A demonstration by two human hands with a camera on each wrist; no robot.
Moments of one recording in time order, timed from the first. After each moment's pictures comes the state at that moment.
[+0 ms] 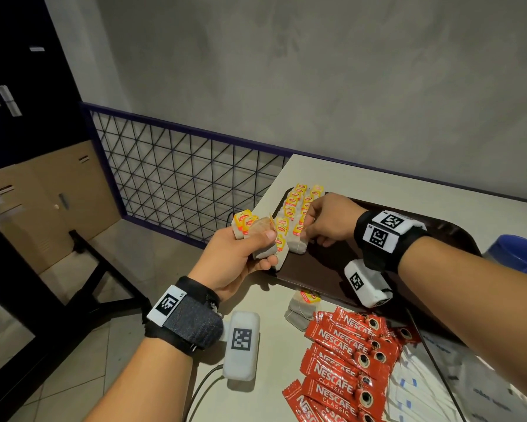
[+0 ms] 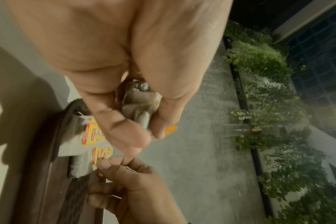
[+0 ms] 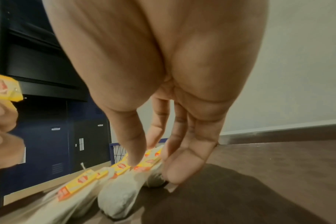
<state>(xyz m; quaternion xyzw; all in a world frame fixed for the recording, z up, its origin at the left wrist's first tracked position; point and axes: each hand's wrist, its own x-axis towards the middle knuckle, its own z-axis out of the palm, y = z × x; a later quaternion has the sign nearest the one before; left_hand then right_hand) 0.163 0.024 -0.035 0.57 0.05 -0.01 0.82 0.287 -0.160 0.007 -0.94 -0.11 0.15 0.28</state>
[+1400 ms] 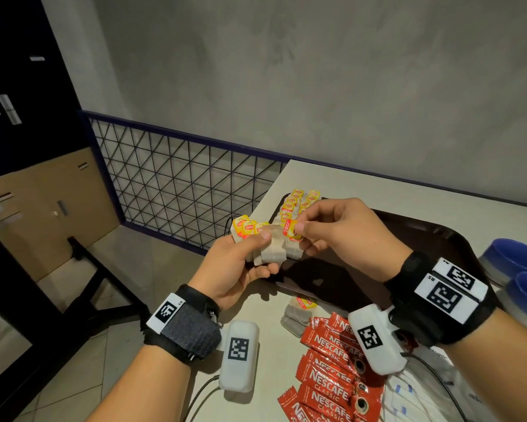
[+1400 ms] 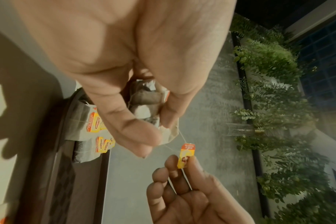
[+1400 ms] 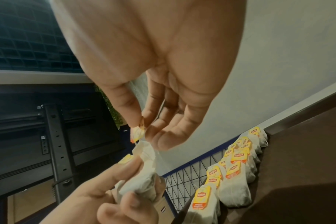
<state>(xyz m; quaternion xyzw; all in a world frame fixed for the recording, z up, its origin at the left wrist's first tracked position) 0.164 0.018 -0.035 0.53 0.05 -0.03 0.85 0.200 -0.178 0.040 -0.81 -0.17 0.09 0.55</state>
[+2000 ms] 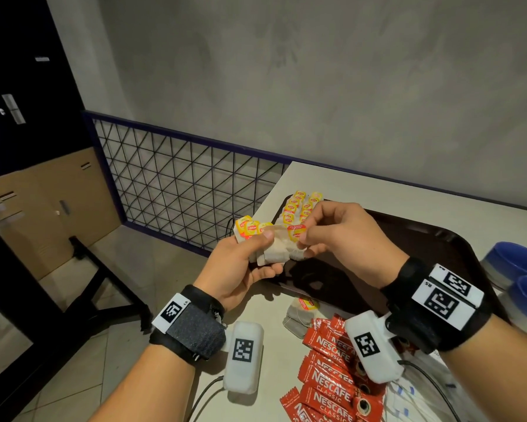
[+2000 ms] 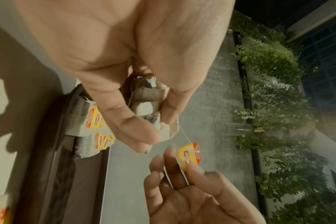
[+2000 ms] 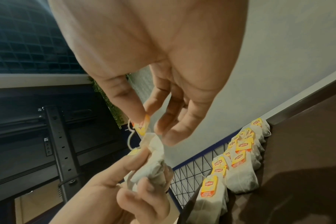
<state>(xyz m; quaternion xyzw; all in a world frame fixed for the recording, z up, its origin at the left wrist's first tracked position) 0.164 0.016 -0.034 0.52 0.06 -0.03 0.85 0.195 -0.173 0.040 -0.81 -0.16 0.08 0.55</state>
